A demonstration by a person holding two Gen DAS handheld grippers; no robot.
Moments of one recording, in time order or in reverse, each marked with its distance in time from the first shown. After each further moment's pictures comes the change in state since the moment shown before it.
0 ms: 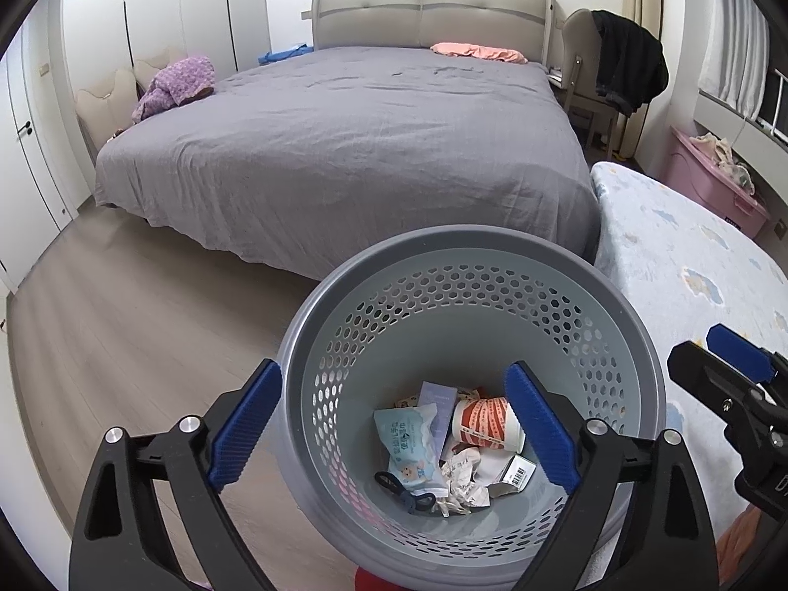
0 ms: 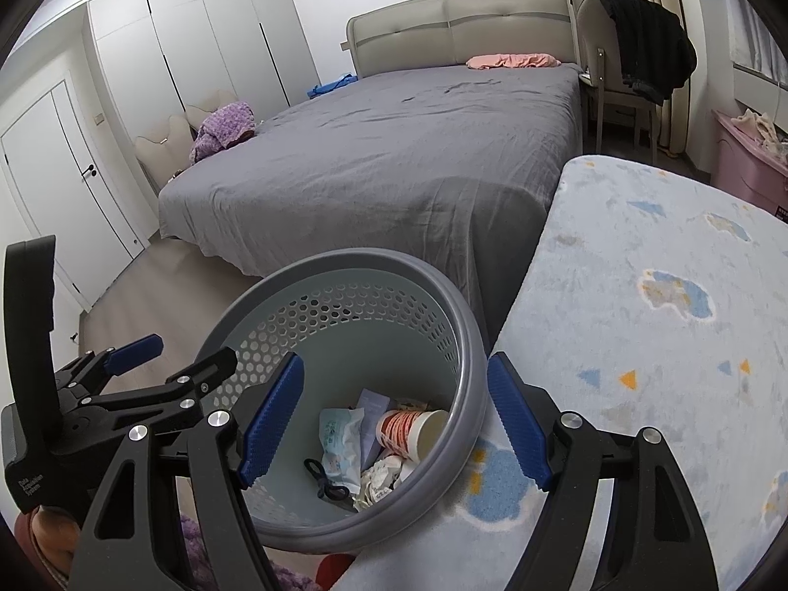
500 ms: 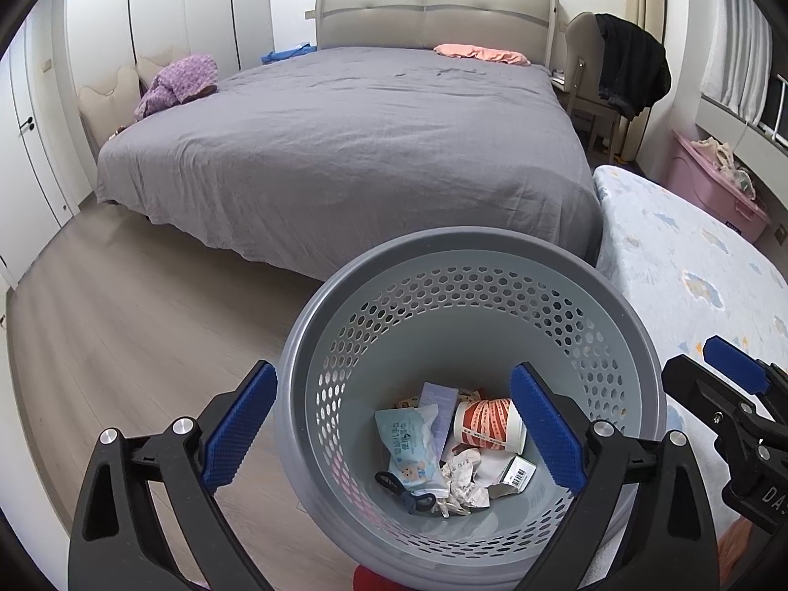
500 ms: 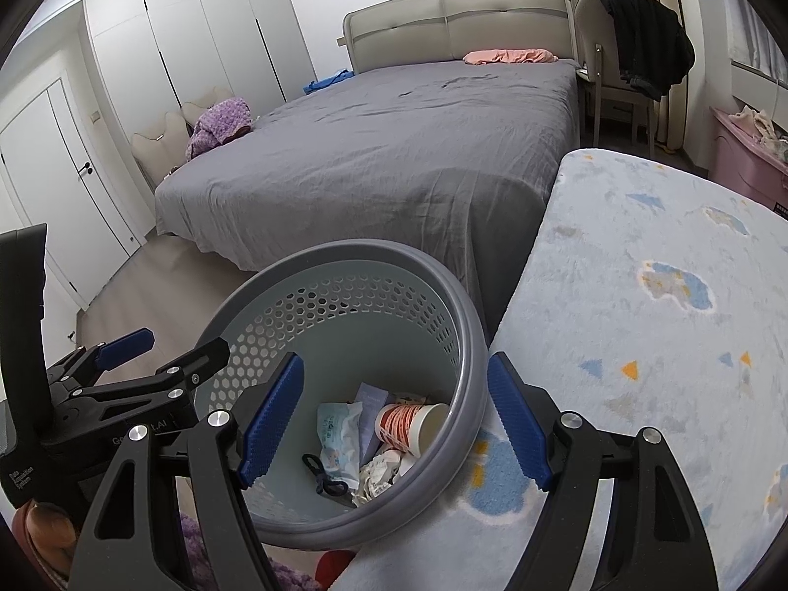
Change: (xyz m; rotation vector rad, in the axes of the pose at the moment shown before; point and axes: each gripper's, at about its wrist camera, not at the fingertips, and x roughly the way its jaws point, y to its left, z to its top) left arm -0.001 0.003 0.000 -0.007 0.000 0.000; right arm 0.003 0.000 -0.003 0.003 0.011 -0.008
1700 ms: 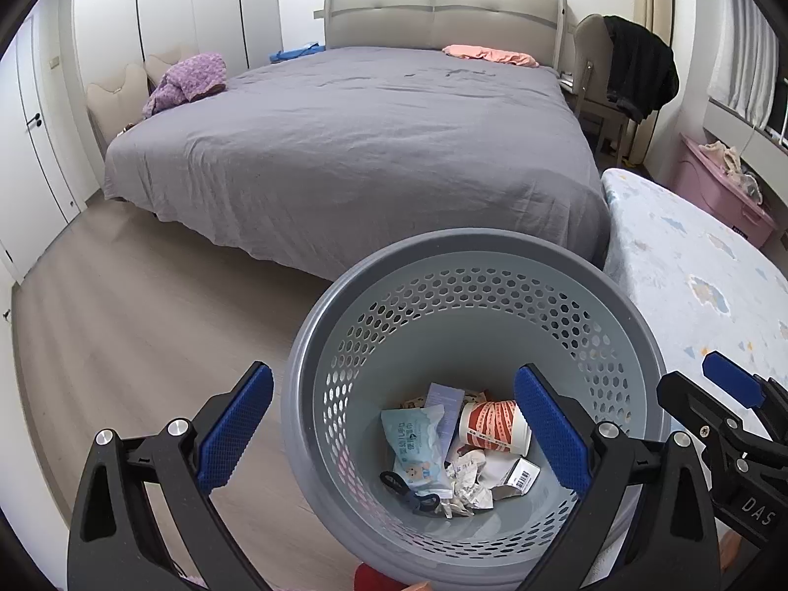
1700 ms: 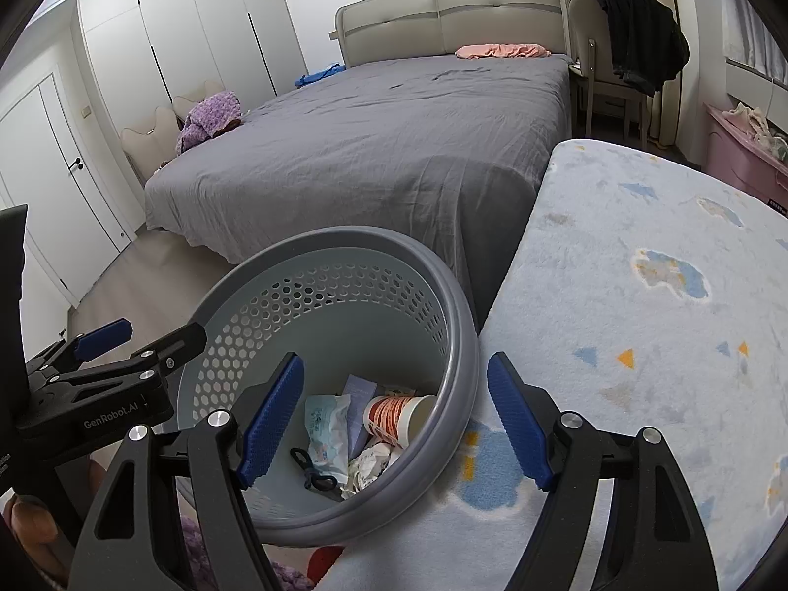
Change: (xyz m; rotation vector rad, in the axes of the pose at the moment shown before) left arm -0.001 0.001 -0.002 -0.014 -0.004 0.026; right arm 0.006 -0.002 -0.007 0.002 0.016 -0.030
